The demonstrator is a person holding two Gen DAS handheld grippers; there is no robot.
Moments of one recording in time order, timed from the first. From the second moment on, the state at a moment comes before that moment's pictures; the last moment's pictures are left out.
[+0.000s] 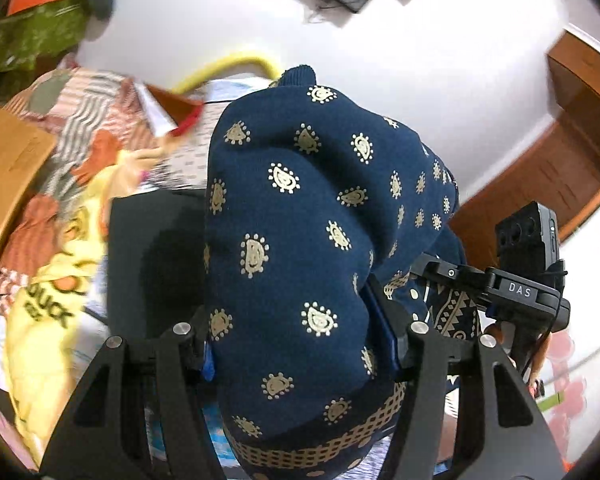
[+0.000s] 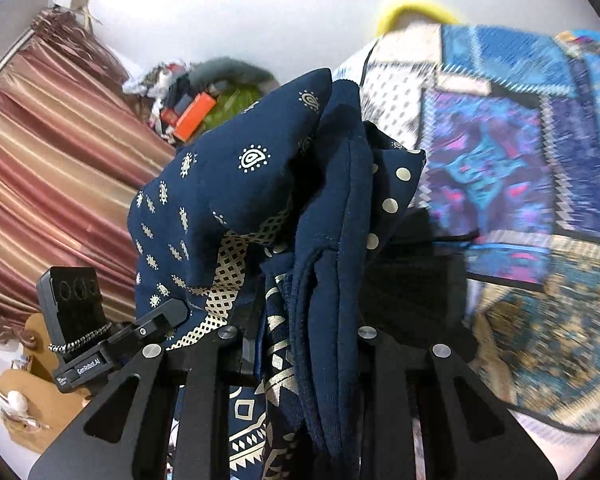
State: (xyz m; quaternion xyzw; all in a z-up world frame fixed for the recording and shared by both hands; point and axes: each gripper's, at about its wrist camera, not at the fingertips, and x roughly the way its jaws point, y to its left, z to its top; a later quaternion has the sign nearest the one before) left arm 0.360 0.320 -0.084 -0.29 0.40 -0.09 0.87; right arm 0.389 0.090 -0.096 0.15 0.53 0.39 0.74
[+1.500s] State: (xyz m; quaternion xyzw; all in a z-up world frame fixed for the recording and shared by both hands) left arm 0.103 0.209 0.052 -0.10 0.22 0.05 0.97; right arm 0.163 -0.014 0.060 0.02 0.26 0.35 0.90
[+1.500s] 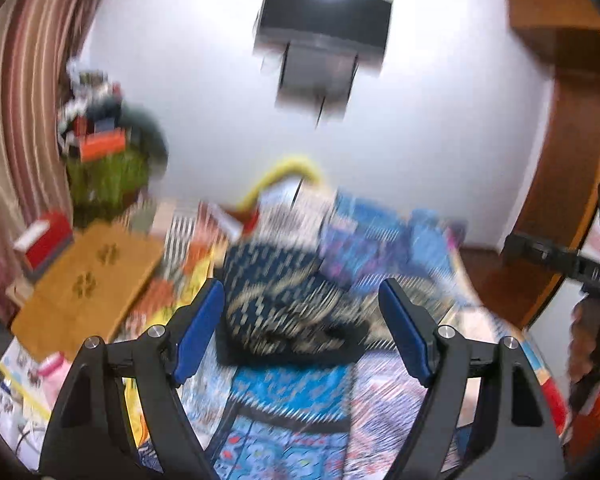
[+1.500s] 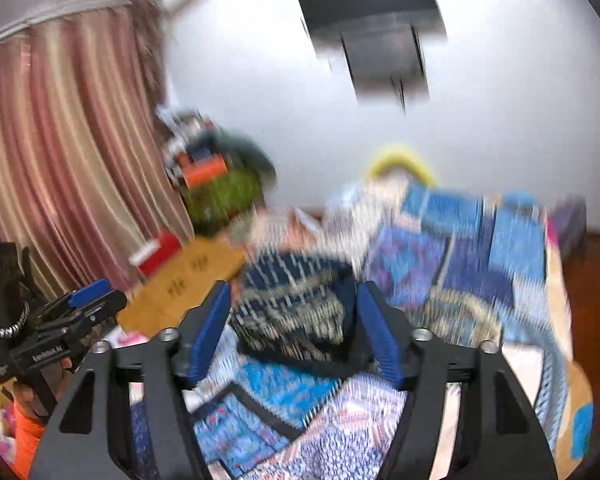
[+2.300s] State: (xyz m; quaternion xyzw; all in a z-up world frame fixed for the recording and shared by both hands) left arm -0.032 0.120 0.084 -0.05 0.05 0.12 0.99; right arm 0.034 -0.034 0.080 -0.01 0.10 0.28 0.96
